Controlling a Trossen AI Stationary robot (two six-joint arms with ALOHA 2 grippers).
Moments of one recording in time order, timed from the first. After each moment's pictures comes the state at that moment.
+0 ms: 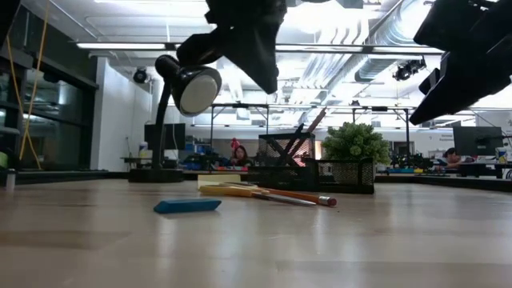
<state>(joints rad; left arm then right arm) -0.17 1.96 1.66 -0.86 -0.35 -1.11 0.55 1.12 0.49 -0.23 0.54 0.66</state>
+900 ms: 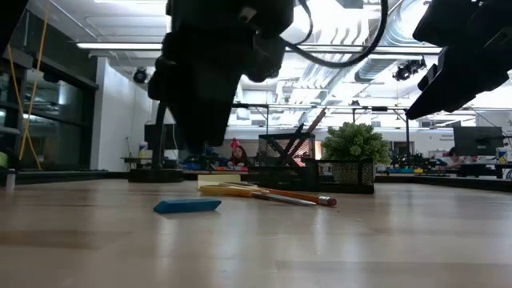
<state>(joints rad) -0.19 2.09 1.66 -0.98 0.06 -0.90 0.55 1.12 0.49 -0.20 0.54 0.66</state>
